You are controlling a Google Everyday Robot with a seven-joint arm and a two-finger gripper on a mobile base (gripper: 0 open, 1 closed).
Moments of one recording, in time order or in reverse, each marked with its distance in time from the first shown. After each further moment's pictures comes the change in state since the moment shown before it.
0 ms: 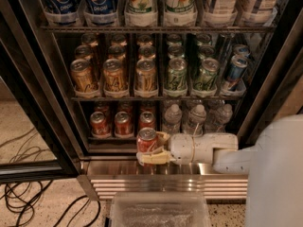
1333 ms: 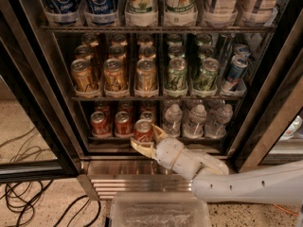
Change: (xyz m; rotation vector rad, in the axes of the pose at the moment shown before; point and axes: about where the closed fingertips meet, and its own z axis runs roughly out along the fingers) arm 0.011 -0.063 0.013 0.584 -0.007 -0.218
